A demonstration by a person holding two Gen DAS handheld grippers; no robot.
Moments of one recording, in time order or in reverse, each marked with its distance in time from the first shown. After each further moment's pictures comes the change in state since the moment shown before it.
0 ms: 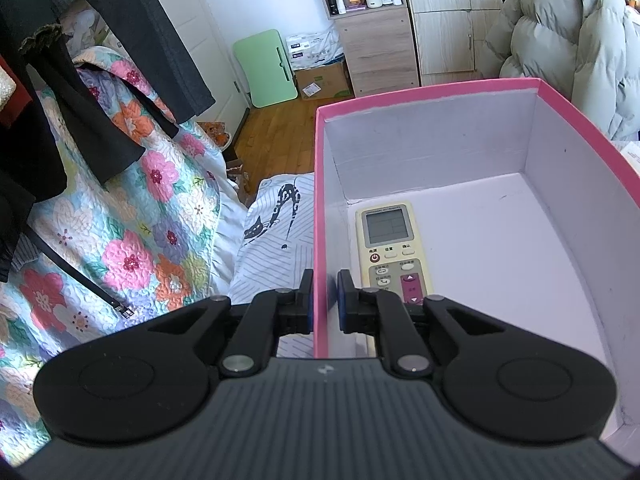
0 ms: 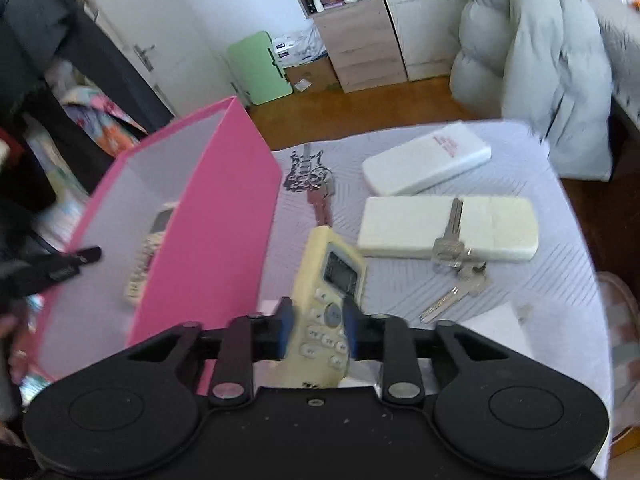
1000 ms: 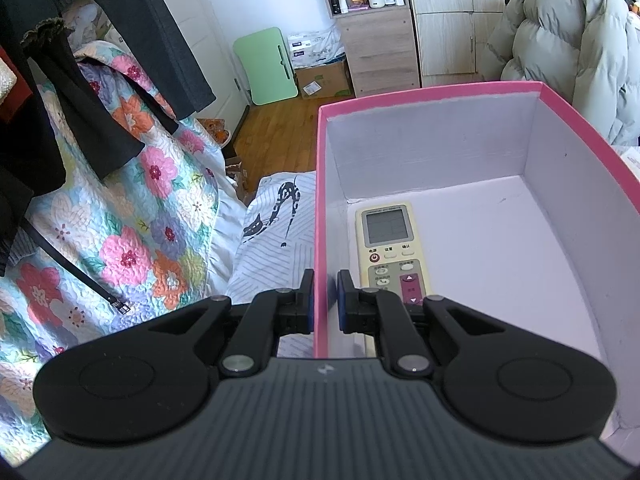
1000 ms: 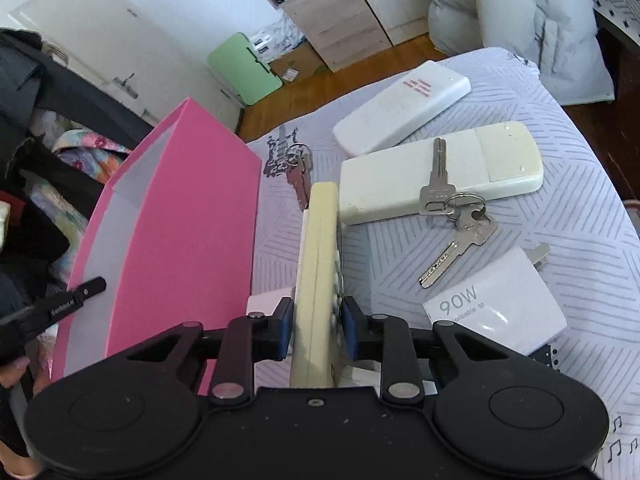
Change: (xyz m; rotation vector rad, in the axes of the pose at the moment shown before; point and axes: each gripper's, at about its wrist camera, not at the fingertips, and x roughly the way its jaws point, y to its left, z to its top) left arm 0.001 0.002 -0.002 -0.013 0.004 -0.004; right arm 0.023 -0.037 -0.011 0.236 0.036 0.116
